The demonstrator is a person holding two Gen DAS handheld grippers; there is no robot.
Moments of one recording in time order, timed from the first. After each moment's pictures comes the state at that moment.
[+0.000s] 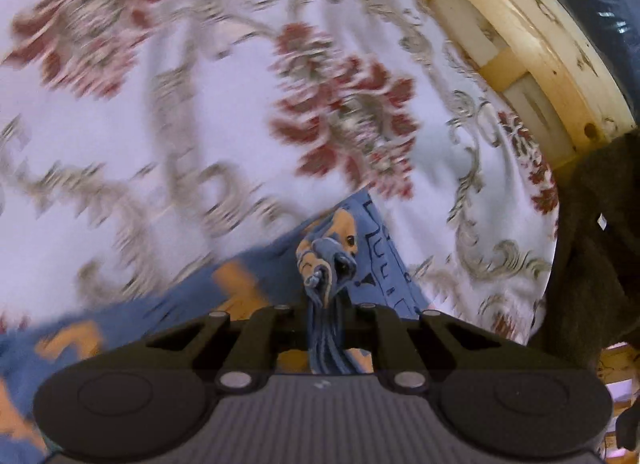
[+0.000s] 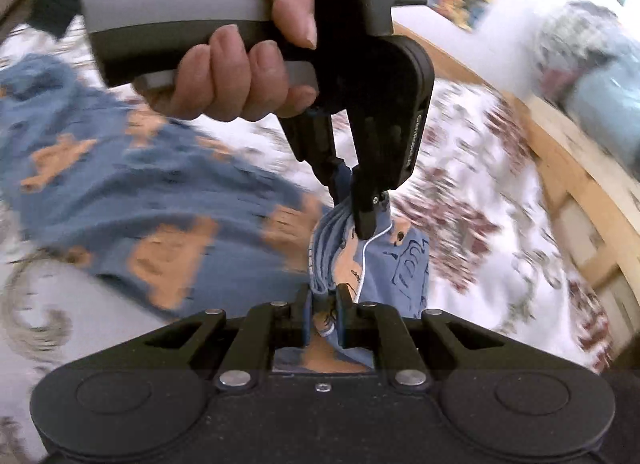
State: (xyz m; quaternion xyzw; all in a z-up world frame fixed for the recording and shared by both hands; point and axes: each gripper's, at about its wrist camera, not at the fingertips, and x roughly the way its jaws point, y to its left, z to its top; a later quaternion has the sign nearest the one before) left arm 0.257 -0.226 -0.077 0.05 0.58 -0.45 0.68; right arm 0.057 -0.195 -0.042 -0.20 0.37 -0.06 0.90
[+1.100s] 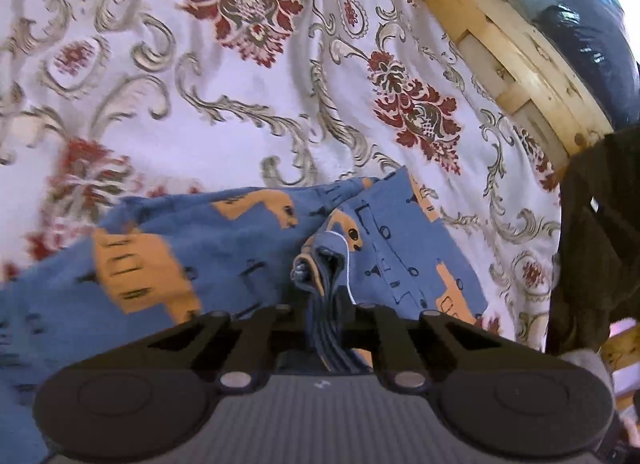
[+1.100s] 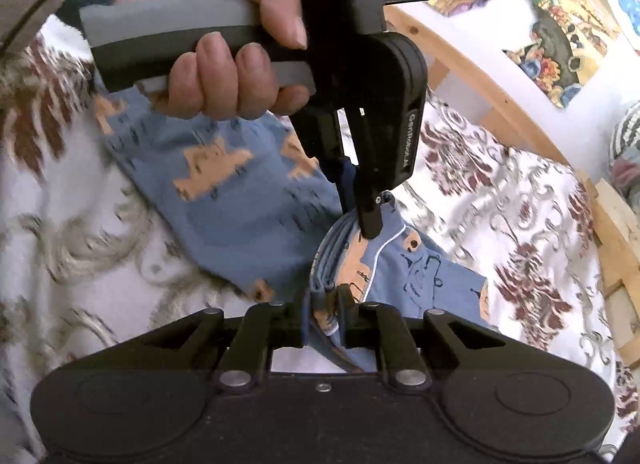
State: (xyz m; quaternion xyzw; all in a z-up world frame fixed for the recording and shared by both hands) left arm 0.251 -0.069 -0.086 0.01 0.52 -0.44 0.73; right arm 0.051 -0.088 -0.058 -0.27 0.35 0.03 0.90
